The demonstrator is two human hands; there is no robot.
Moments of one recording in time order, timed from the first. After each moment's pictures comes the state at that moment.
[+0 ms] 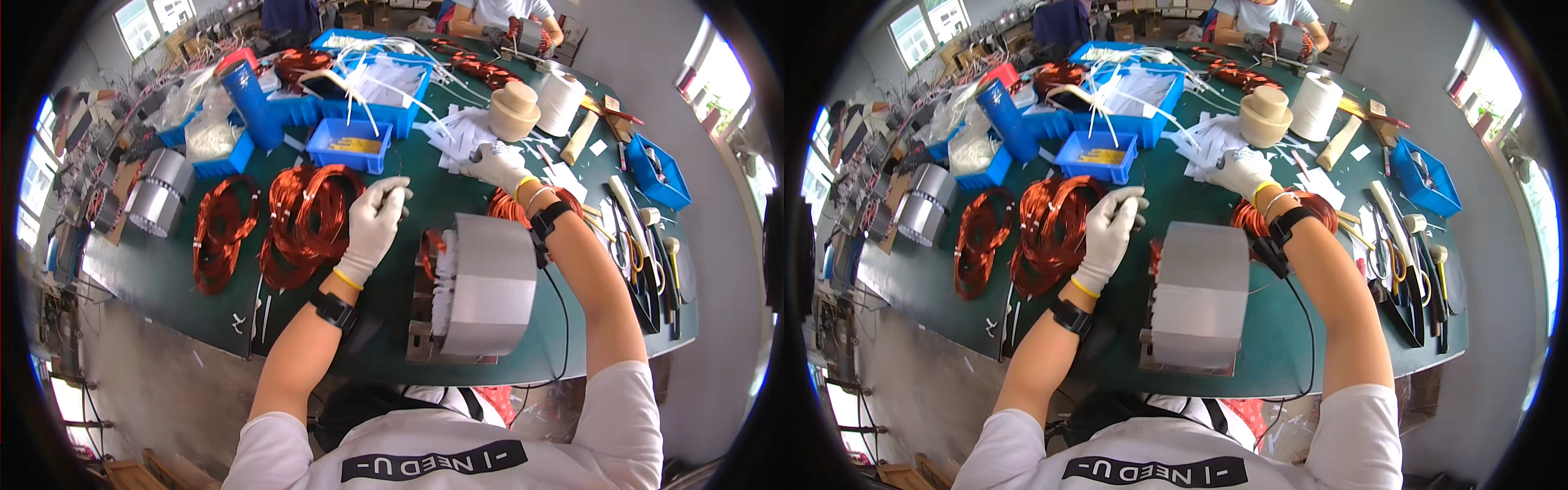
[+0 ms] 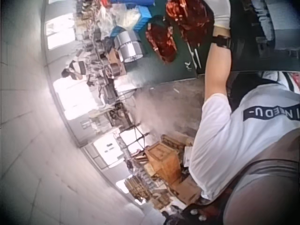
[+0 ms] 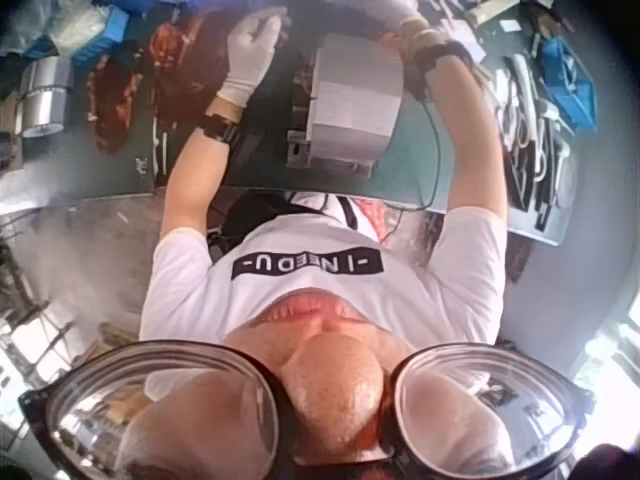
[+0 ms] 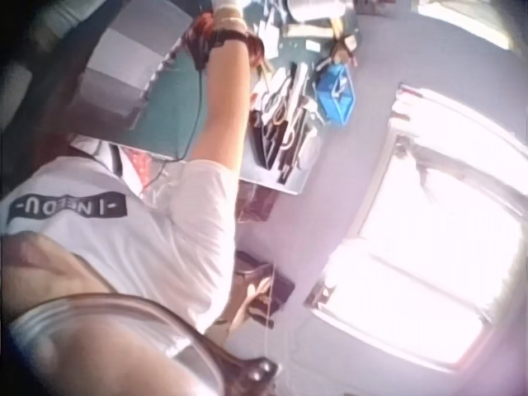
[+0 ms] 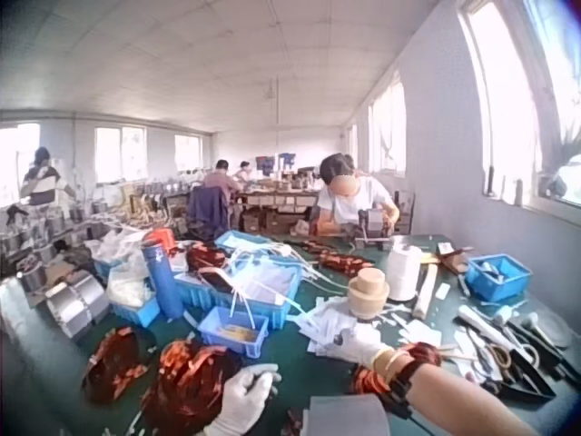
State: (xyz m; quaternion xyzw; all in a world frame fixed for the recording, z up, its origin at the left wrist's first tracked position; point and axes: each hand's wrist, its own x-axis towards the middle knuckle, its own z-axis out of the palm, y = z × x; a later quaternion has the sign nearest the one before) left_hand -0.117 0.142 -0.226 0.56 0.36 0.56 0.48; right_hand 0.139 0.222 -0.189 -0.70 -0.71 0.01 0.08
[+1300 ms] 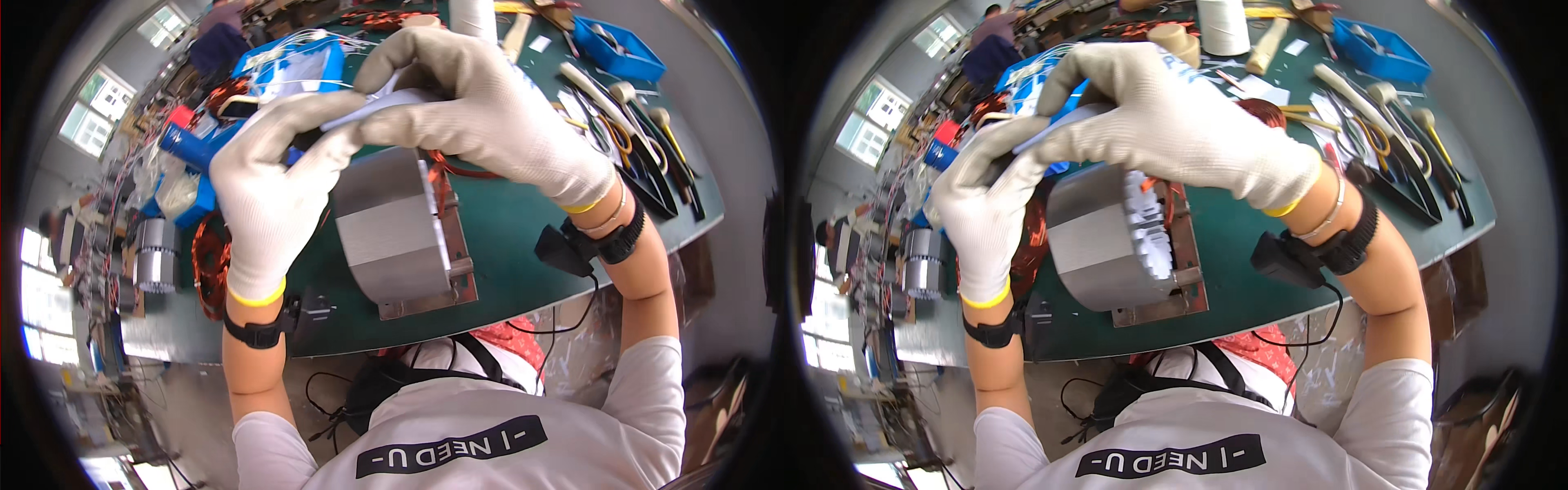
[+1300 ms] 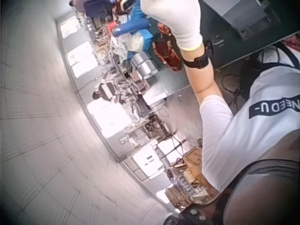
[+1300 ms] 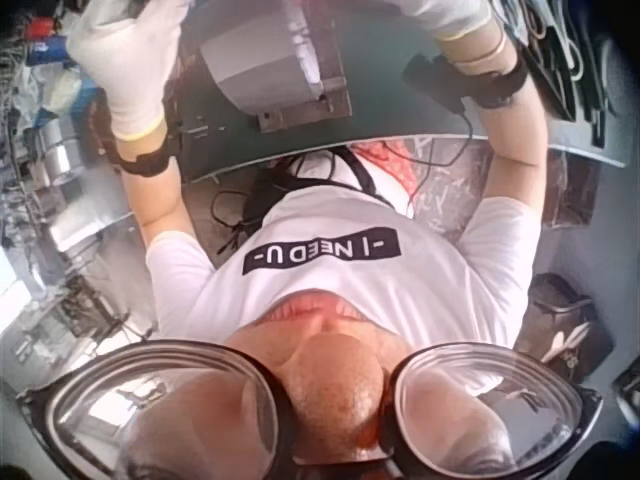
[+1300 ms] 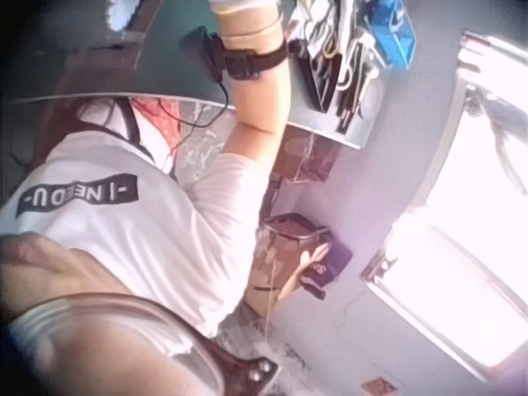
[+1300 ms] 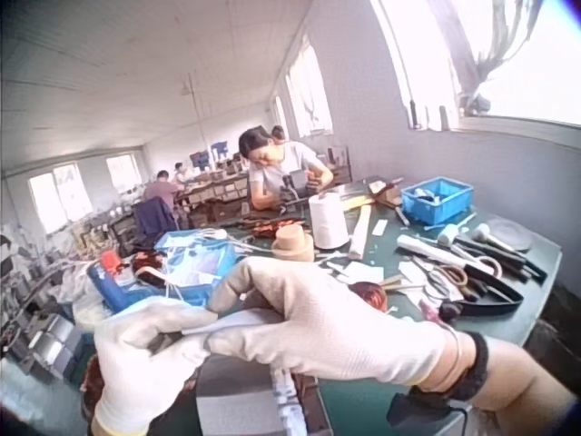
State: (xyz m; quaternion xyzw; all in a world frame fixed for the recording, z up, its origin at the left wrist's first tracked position) left_hand -0.086 0.073 -0.046 0.85 0.15 0.48 0.12; right_hand 0.119 0.024 -0.047 -0.33 -0.72 0.32 0.52
